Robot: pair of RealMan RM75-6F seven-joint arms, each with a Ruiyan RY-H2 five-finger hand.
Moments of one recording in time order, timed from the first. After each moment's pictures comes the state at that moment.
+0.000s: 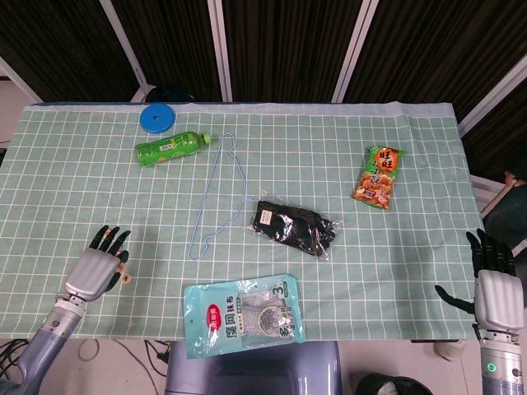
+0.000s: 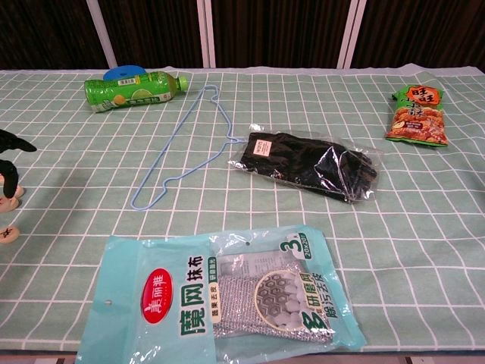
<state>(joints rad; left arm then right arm) -0.36 -1.32 0.06 -1.49 1.47 1.19 0.44 0.04 -1.24 0.15 -1.65 -1.37 1.55 -0.15</state>
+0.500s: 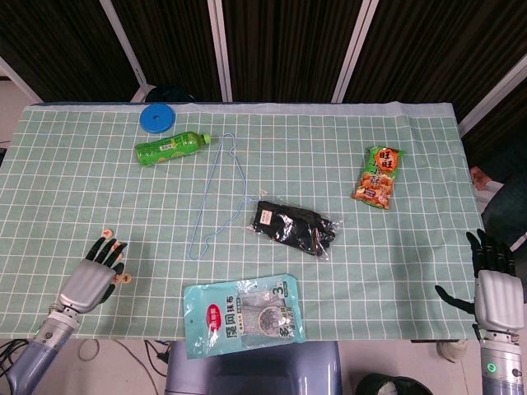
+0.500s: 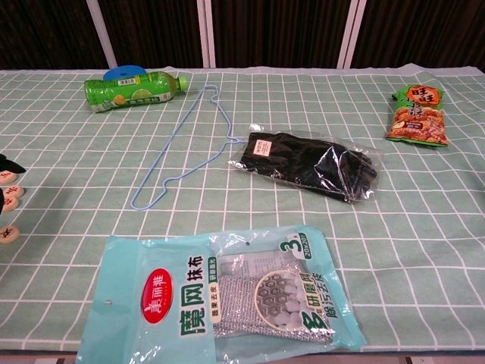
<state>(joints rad) -0.33 -1.33 0.10 -1.44 1.52 1.20 0.41 0.04 -1.24 0.15 -1.65 -1.37 1.55 -0.15</state>
